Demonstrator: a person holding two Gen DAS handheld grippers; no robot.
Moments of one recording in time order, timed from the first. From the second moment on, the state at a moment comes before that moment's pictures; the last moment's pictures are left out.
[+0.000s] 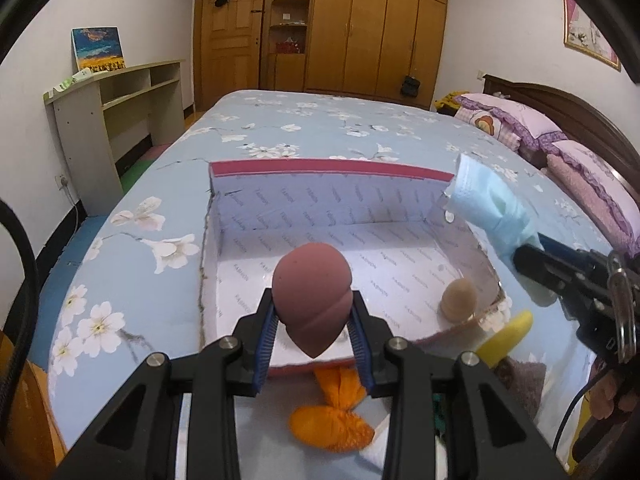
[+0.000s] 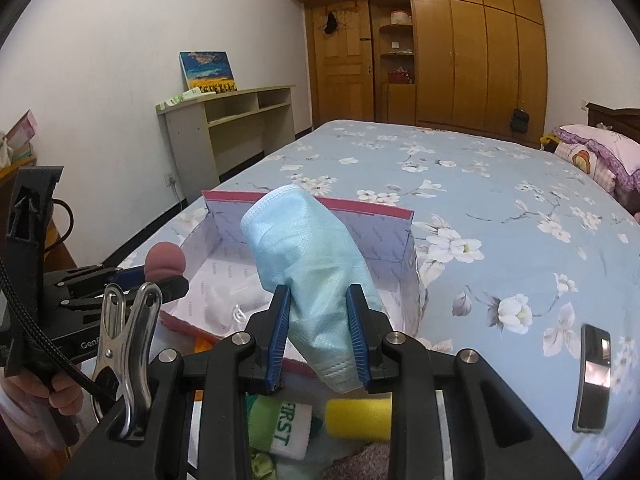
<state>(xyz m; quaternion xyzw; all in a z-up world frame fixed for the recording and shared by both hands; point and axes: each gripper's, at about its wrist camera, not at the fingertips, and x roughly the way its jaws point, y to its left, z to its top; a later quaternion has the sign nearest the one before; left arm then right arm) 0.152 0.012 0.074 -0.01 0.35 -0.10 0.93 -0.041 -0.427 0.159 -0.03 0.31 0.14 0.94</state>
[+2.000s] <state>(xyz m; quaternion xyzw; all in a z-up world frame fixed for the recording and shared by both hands) 0.186 0.003 0.045 0.01 0.37 -0.07 0.93 0.036 -0.437 0.116 -0.01 0.36 0.12 0.93</state>
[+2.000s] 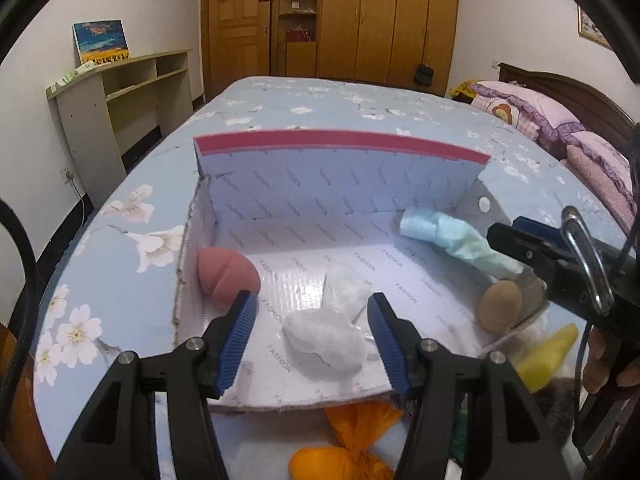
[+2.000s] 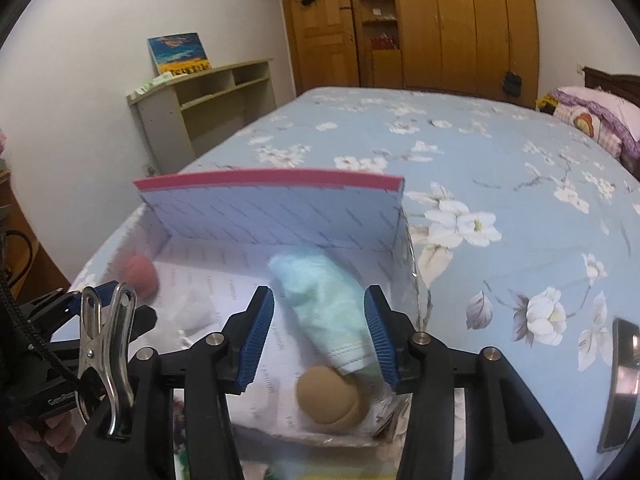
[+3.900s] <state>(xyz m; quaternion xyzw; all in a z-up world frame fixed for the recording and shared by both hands) 0.105 0.016 -0.005 -0.10 0.42 -0.10 0.90 -0.106 -0.488 0.074 0.04 0.36 0.10 0.93</state>
